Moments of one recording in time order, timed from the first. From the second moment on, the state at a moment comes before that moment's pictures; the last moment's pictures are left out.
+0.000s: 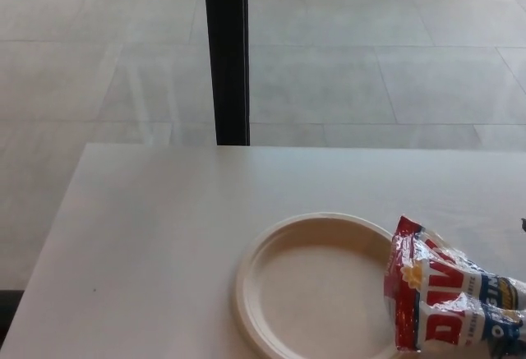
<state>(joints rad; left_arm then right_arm) 0.31 0.62 0.41 1.20 -0.20 -0.07 -0.42 -0.05 -0.77 -0.01 0.31 -0.29 -0.35 0.21</state>
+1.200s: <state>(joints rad) 0.32 0.63 0.37 1.19 -0.20 -0.08 -0.40 -0.15 -0.72 0.10 0.38 -0.39 -0.31 0.16</state>
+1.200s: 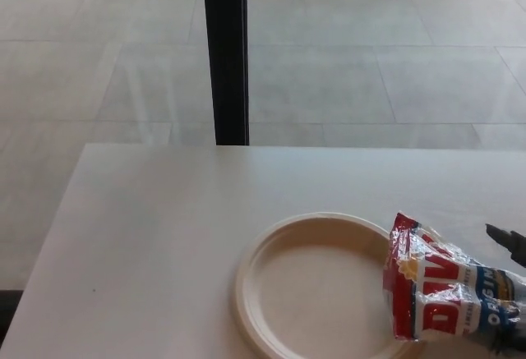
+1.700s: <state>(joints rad) 0.32 0.64 0.32 1.20 -0.17 -0.09 -0.39 -0.12 -0.73 0.12 0.47 -0.44 -0.28 0.14</state>
